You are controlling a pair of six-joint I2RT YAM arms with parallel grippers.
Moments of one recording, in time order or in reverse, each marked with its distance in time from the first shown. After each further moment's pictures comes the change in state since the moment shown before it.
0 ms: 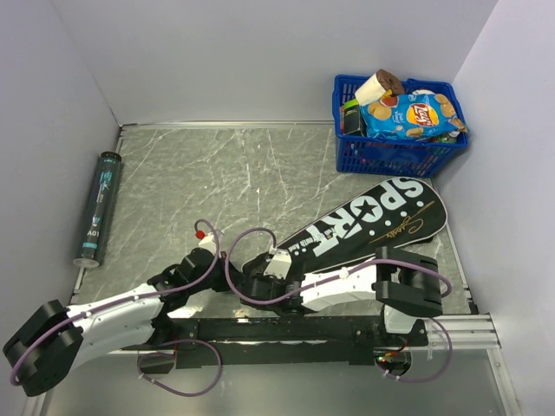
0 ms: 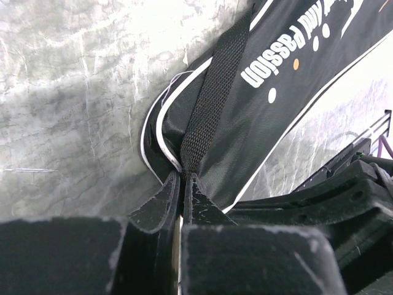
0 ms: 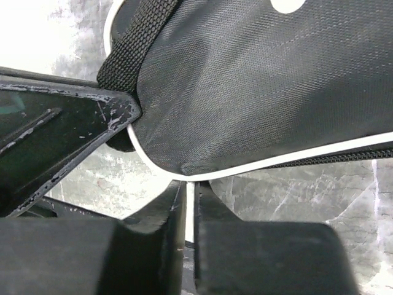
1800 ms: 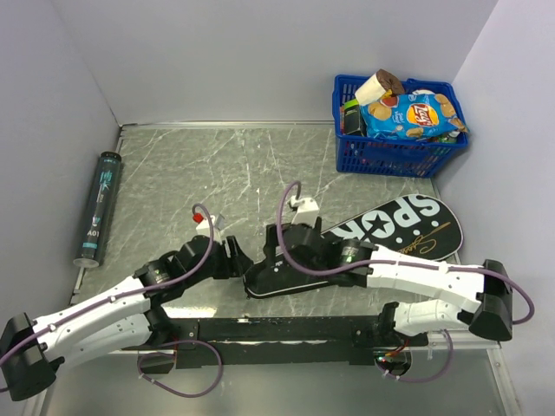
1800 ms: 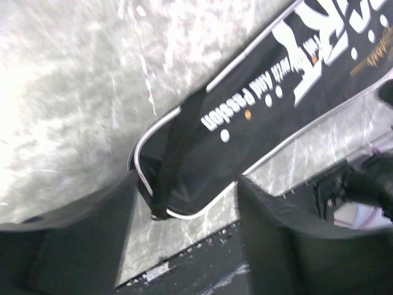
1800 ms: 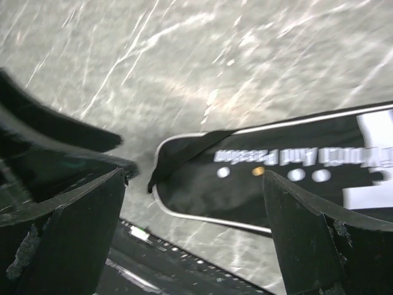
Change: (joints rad) left arm -0.099 -0.133 0.291 -0.423 -0.204 0.064; right arm -0.197 -0.484 0.098 -0.237 0.036 -0.634
